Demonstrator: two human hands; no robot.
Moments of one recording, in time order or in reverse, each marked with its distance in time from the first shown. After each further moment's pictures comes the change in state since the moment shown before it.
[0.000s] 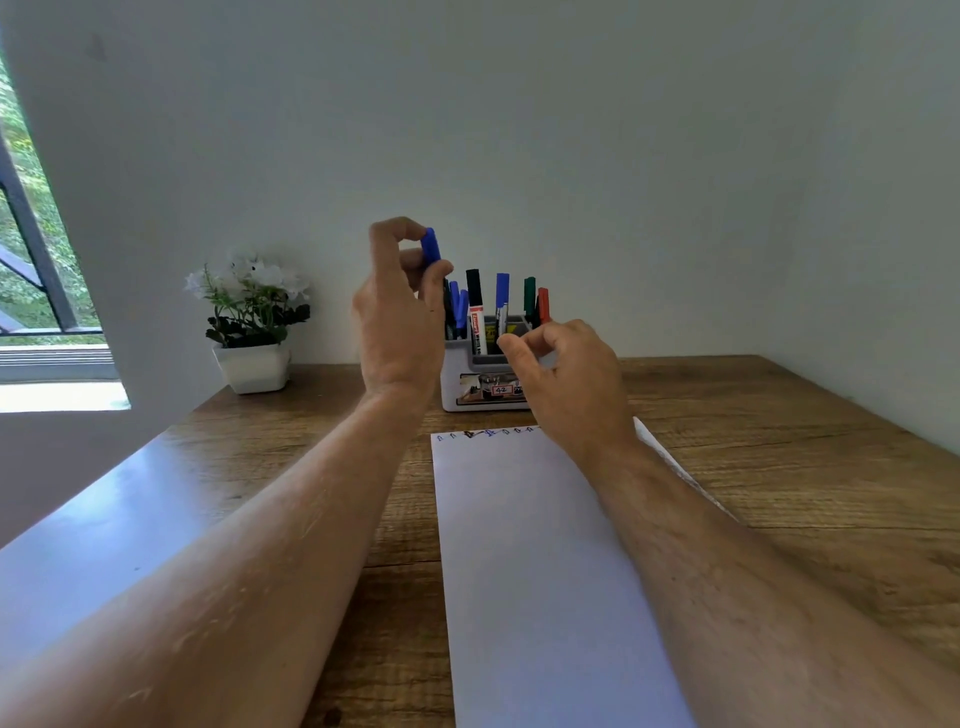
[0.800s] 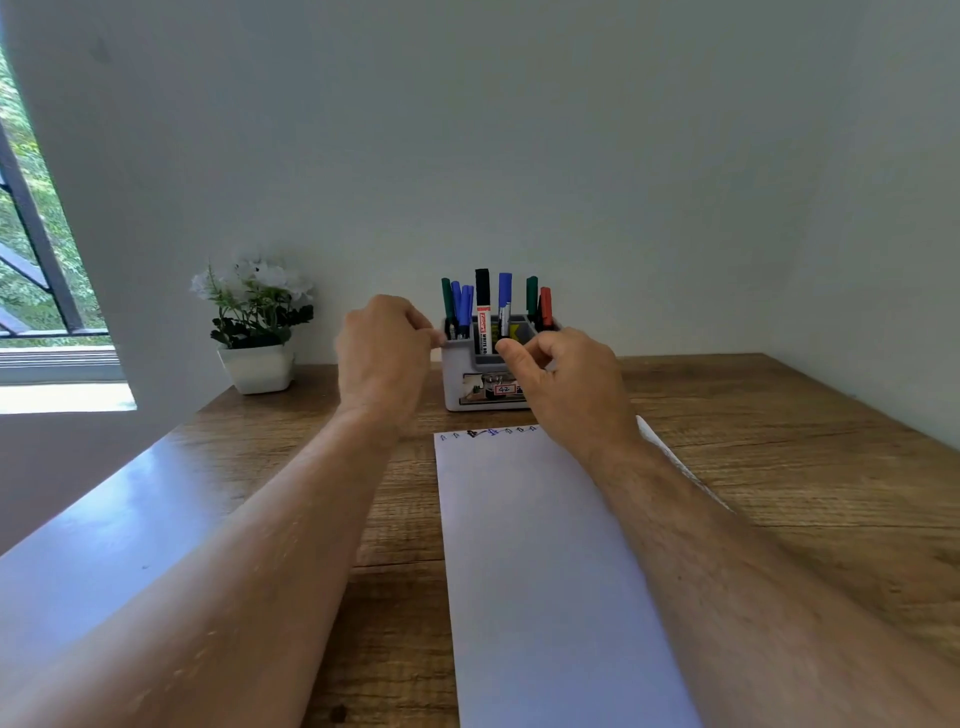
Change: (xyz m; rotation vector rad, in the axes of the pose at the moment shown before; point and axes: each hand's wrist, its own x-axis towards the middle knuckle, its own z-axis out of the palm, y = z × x) left_hand -0.004 -0.010 -0.022 0.547 -0.280 -0.326; right_hand -0.002 -0.002 -0.002 -0.012 -0.037 -0.056
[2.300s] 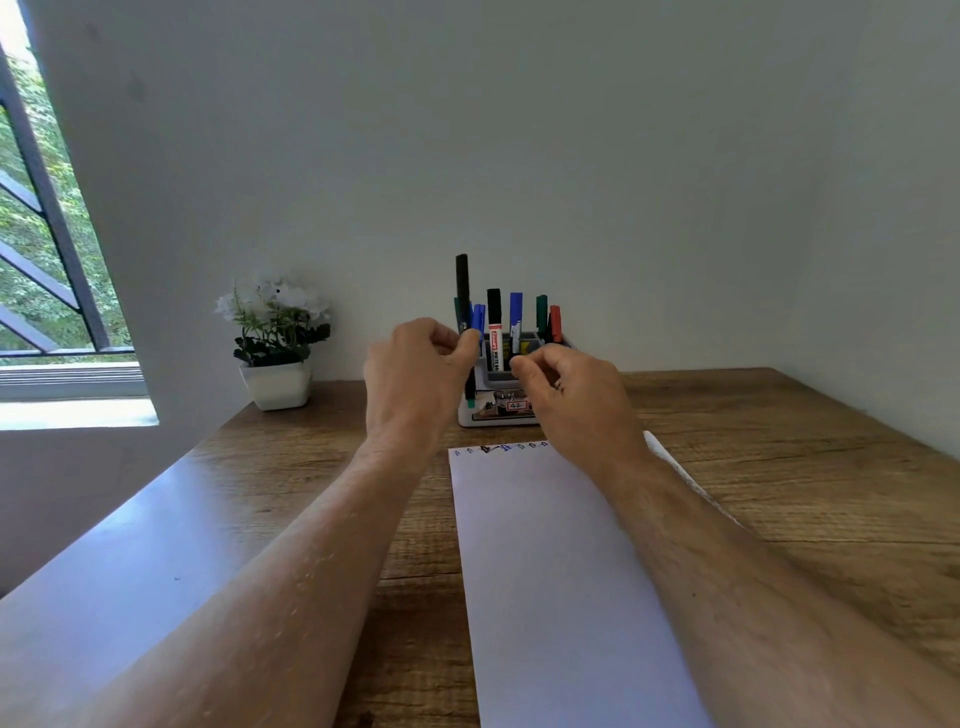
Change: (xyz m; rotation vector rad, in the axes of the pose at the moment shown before) left_hand -0.030 0.021 -0.014 -0.126 0.018 0.111; right_hand -0.002 -0.004 -0.002 0.053 -0.061 0.010
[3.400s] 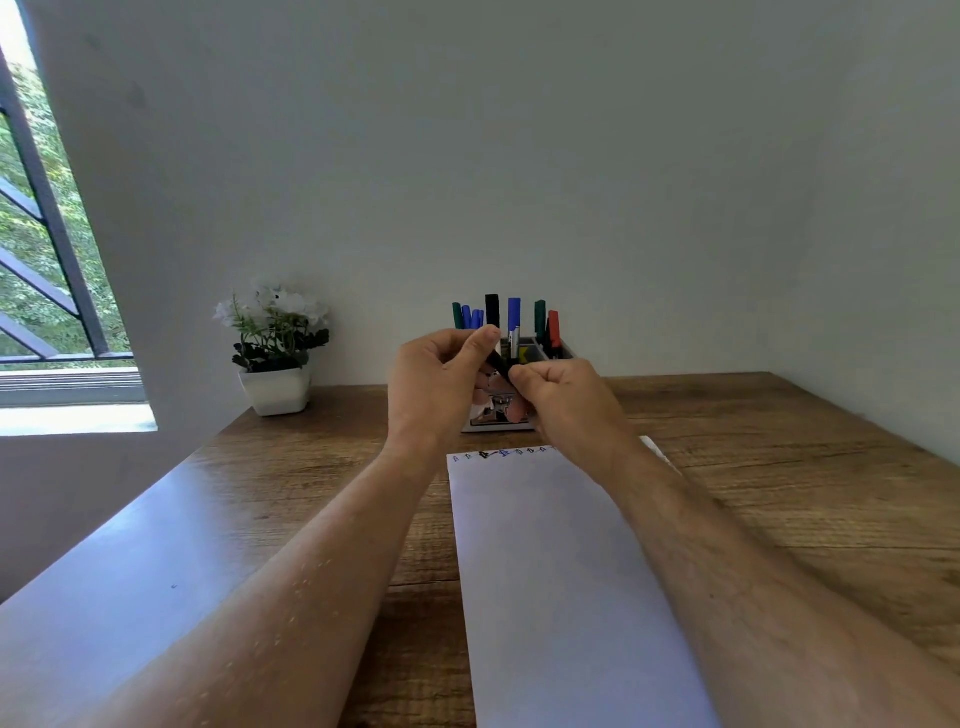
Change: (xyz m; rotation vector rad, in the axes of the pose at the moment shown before) left_hand -0.007 0.003 0.010 -0.576 -0.160 -0.133; right_hand 0.002 -0.015 -0.006 0.362 -0.211 0.278
